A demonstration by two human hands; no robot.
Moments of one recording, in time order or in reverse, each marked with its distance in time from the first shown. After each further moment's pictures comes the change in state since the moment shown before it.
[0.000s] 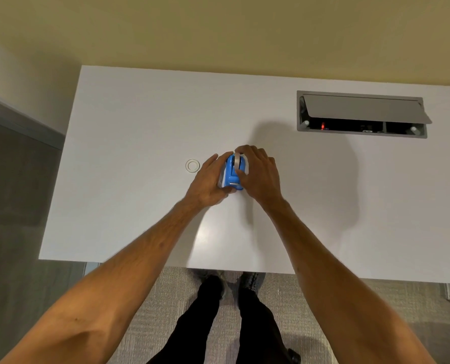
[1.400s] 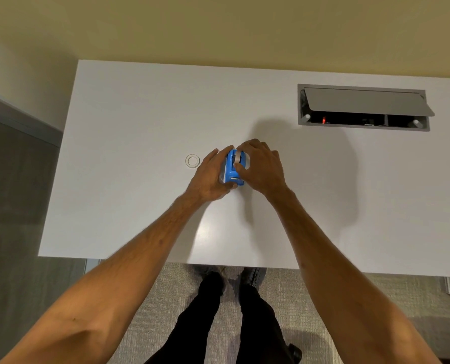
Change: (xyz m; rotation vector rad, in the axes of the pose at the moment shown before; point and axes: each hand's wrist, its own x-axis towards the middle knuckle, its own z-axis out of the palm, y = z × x) left_hand 0.003 -0.001 0.001 0.002 0.008 0.078; right_hand 0.006 0.004 -0.009 -0.105 -0.105 0.001
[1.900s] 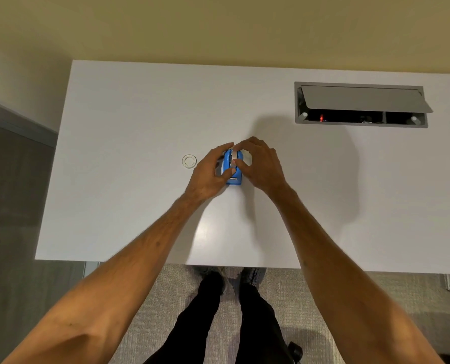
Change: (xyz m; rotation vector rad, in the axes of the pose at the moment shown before) left_hand -0.006 0.010 -0.002 -0.258 0.146 0.039; right_hand 0.004 0.007 -0.002 0.114 0.003 0.003
